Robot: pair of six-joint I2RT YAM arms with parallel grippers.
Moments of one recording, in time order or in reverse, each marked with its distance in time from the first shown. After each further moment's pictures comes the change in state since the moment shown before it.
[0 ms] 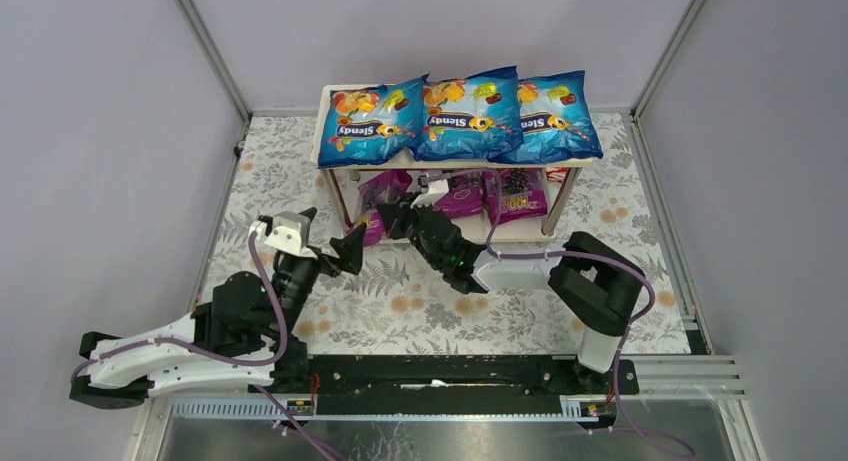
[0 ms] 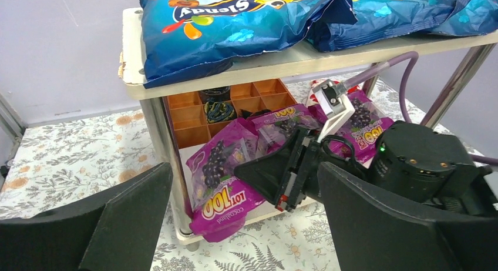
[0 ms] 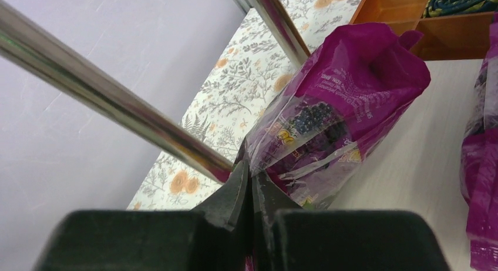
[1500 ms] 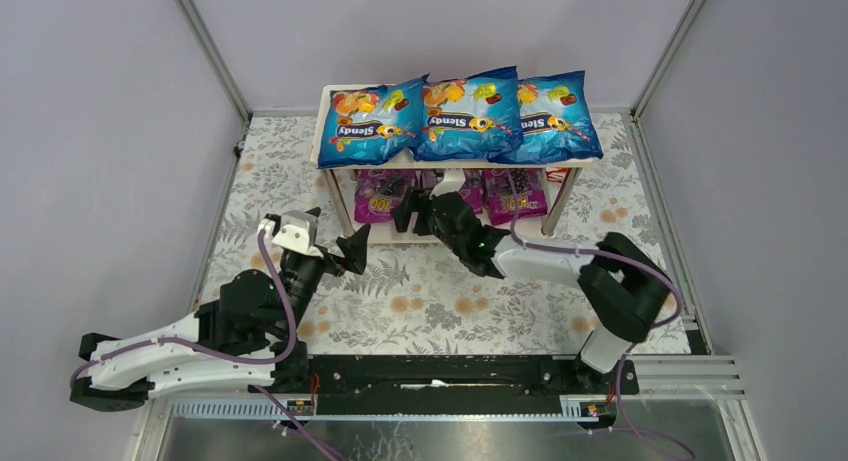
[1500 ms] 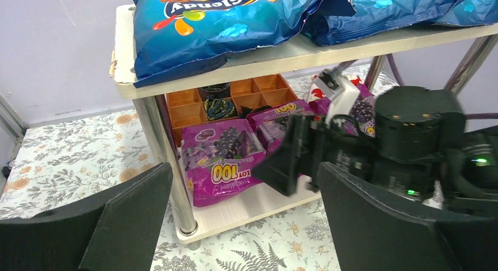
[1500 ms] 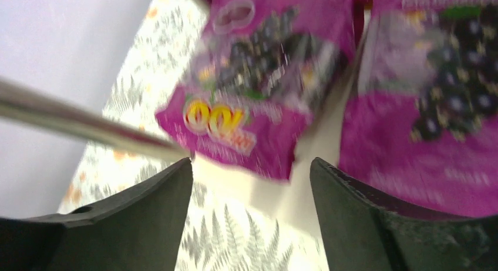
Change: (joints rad) left arm 0.022 0.019 0.003 -0.014 0.026 -0.017; right arm -0.121 -0.044 0.047 -0.311 -0.068 0.018
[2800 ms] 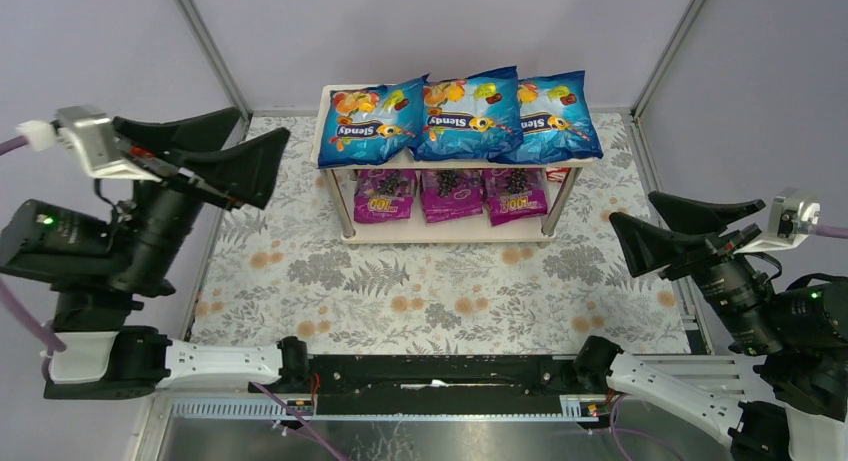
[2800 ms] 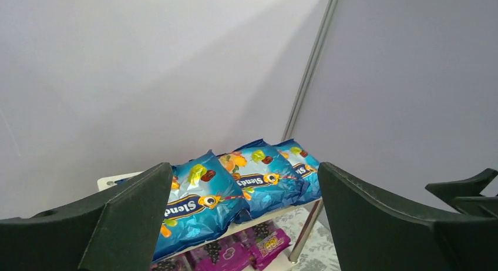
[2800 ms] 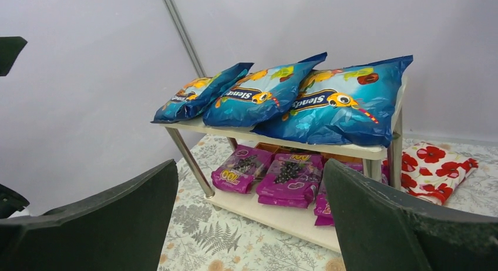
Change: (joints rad) left arm 0.019 0.366 1.002 -0.298 0.251 -0.003; right arm 0.023 -1.265 0.368 -1.102 0.068 -0.412
